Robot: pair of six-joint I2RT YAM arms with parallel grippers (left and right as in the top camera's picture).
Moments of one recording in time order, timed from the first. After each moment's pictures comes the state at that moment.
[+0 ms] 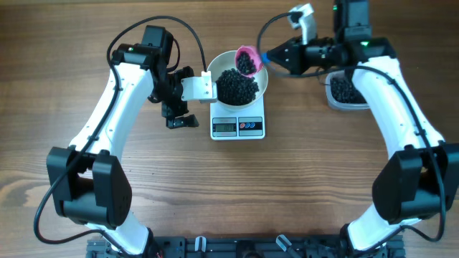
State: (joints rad) left arm -0.19 1.82 1.51 -1.15 0.40 1.32; right arm 0.15 1.82 1.54 -0.62 -0.83 -0.16
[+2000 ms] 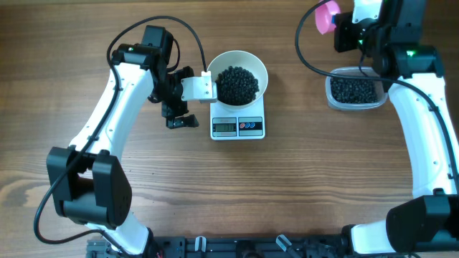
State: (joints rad) left arm -0.19 1.82 1.51 -1.15 0.40 1.32; right arm 0.02 1.62 1.54 -0.53 -0.22 -0.12
